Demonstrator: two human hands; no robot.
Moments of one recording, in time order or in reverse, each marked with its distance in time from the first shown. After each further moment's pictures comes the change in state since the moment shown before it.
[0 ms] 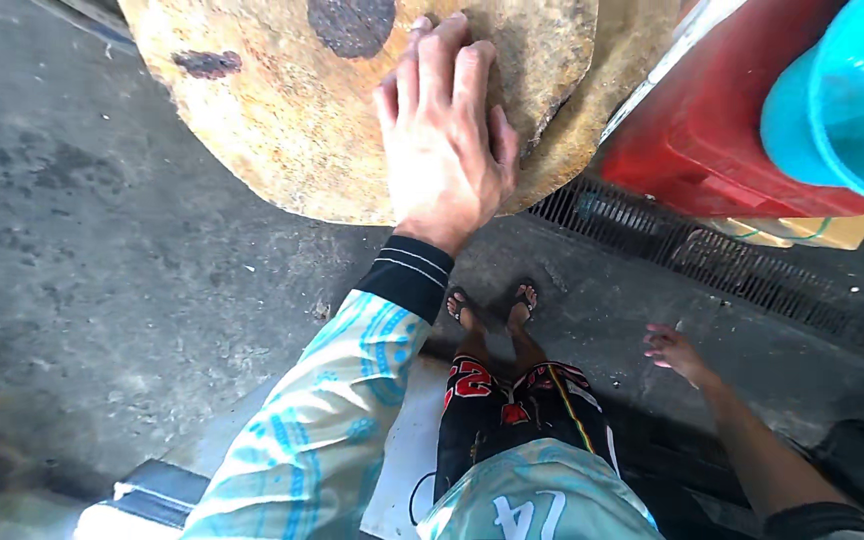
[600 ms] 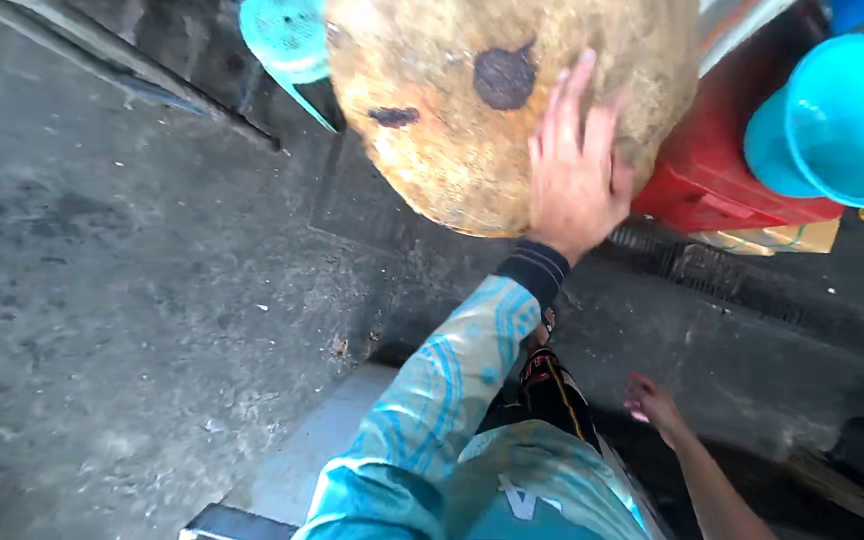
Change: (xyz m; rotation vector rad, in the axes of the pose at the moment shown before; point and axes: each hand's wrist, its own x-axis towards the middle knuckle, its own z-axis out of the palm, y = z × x) left_hand -0.016 -0.017 -0.025 -0.563 0.156 0.028; right_hand -0.133 -0.006 0.189 0.151 0.088 0.022
